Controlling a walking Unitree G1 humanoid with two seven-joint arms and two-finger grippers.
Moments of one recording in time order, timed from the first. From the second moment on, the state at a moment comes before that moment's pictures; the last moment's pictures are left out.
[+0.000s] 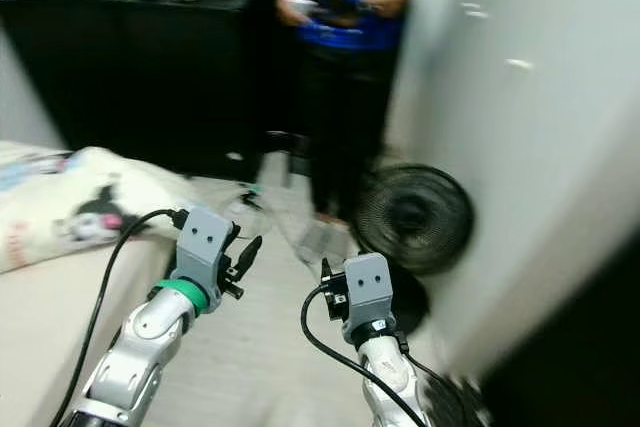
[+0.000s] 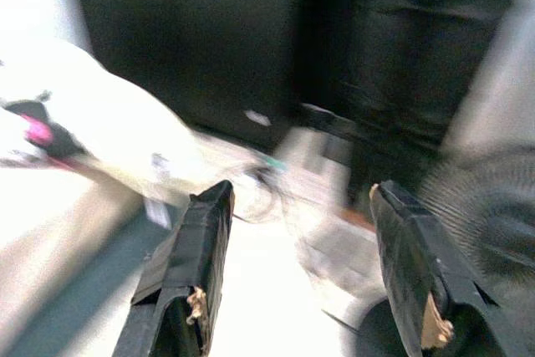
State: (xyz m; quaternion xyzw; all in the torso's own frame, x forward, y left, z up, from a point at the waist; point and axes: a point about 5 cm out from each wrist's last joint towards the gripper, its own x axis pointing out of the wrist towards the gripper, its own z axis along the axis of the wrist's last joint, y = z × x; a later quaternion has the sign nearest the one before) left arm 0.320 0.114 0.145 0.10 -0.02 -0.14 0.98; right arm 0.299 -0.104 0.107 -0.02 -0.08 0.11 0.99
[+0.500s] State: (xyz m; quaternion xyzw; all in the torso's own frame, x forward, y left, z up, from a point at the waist) left arm 0.320 0.108 0.144 0.09 -0.02 -0.15 0.98; right arm 0.298 -0.116 0.102 0.00 -0.06 0.10 0.99
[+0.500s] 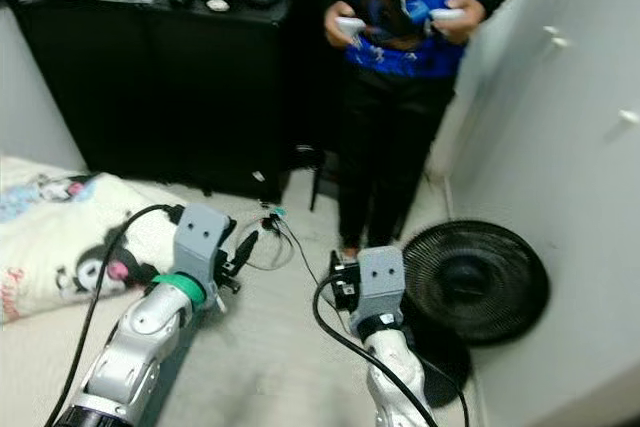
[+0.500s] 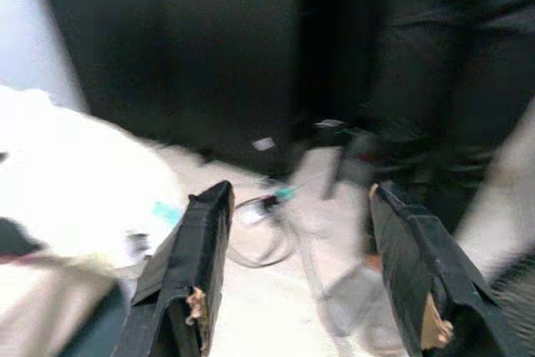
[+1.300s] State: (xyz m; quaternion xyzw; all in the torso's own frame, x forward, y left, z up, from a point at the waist) left arm 0.307 0.124 0.095 0.14 0.07 -0.17 0.97; right arm 0.275 -0.140 0.045 -0.07 0.05 0.11 0.99
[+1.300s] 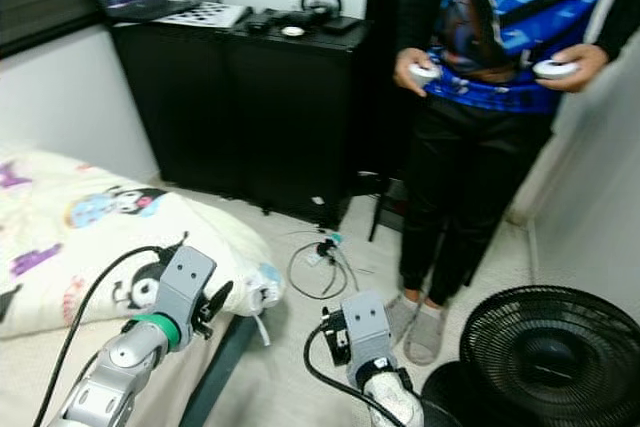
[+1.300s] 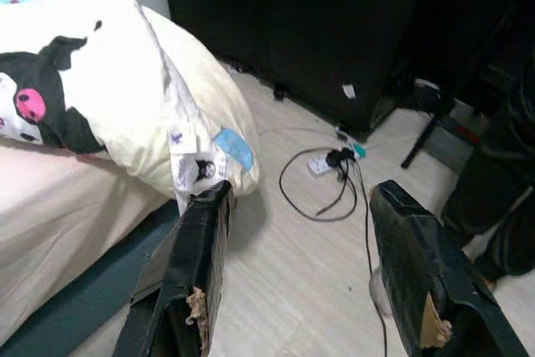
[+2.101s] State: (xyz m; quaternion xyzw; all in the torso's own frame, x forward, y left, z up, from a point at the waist) left arm 0.309 0.108 0.109 0.12 0.06 -0.20 0.97; right arm 0.280 -0.136 0.061 -0.06 0.01 0.11 0.99
